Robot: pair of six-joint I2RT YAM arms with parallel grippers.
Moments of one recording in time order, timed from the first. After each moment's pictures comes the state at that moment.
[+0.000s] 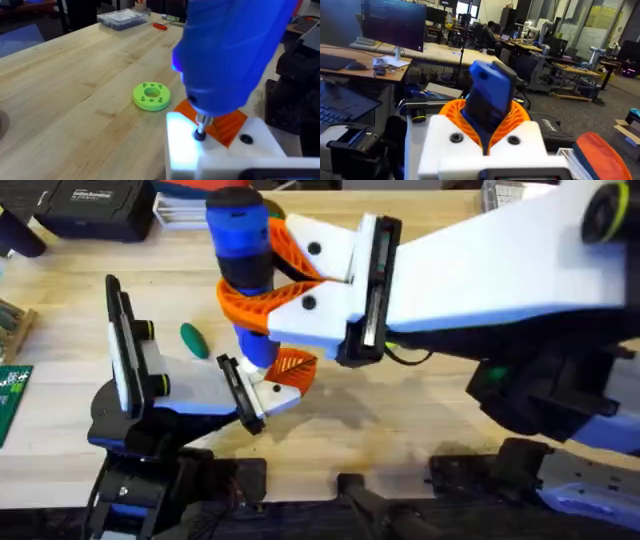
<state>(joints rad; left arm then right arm) -0.13 0.01 0.02 -0.10 0.98 -0.03 0.91 1.10 0.67 0.69 -0.48 -0.11</state>
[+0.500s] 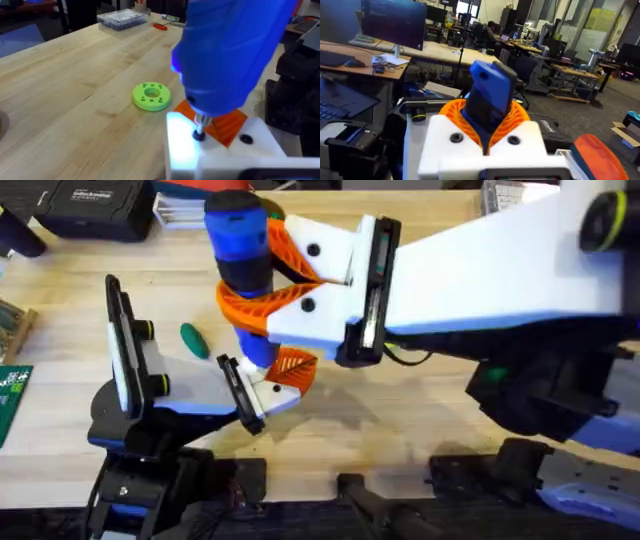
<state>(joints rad) -0.13 0.01 0.02 -0.10 0.98 -0.03 0.91 1.10 0.67 0.69 -0.48 -0.14</state>
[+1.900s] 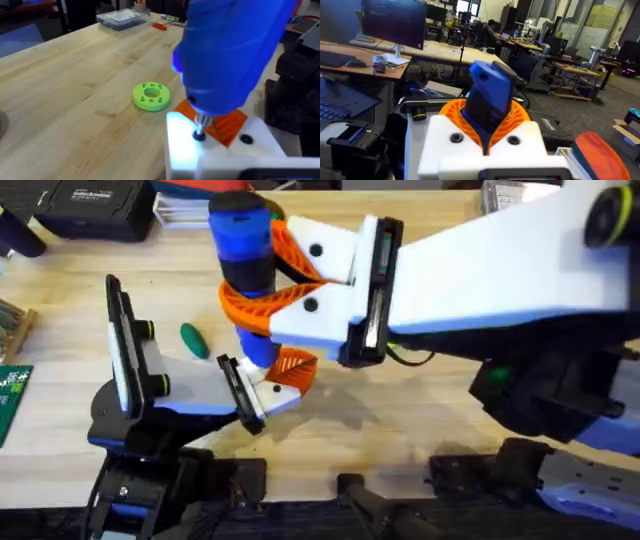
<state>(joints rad) -0.13 0.01 0.02 -0.10 0.98 -0.03 0.90 1.09 0.67 0.67 -0.48 -0.13</state>
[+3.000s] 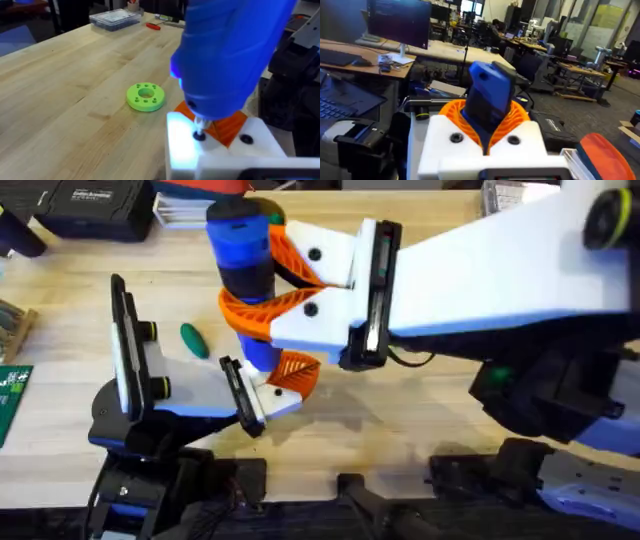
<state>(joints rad) -0.14 0.01 0.02 -0.10 1.00 -0.02 0.91 1.09 0.67 0.67 -0.50 -0.12</state>
